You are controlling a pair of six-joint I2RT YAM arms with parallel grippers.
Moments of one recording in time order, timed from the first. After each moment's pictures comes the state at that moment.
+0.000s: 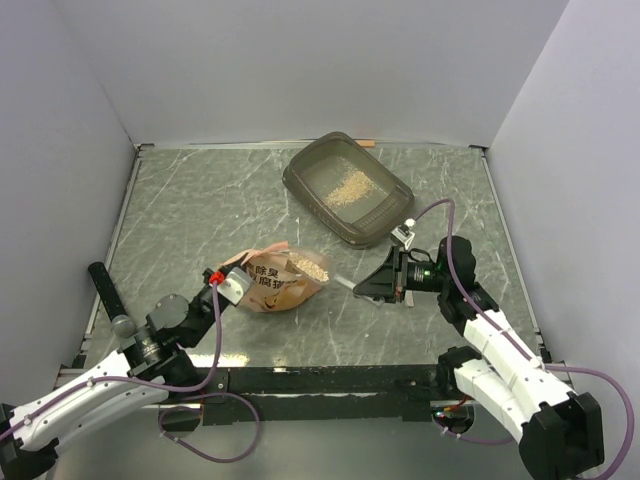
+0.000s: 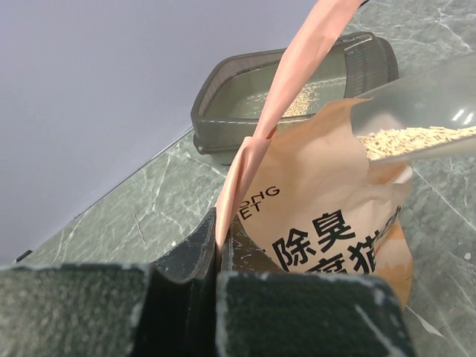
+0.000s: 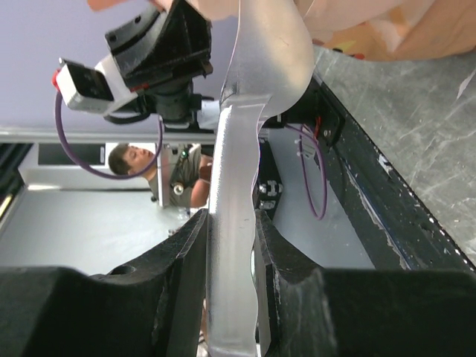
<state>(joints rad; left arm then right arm) -0.95 0.36 0.36 0.11 -0.37 0.43 0.30 0.80 0.45 0.10 -1.10 1.20</state>
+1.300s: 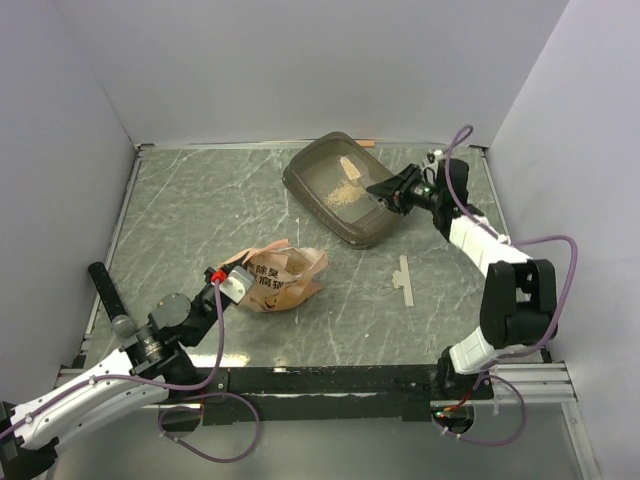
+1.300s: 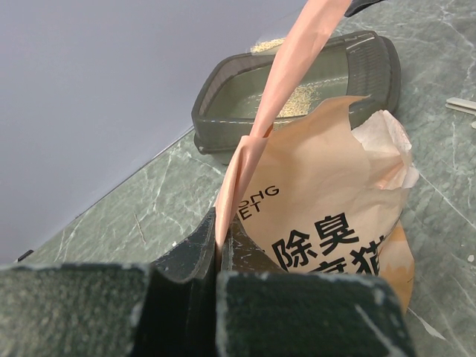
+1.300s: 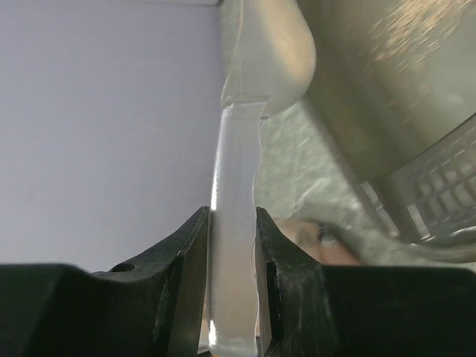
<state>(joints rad) -0.95 0.39 0.36 0.13 -0.37 0.43 0.07 1.53 0.99 0.17 -0.73 1.13</state>
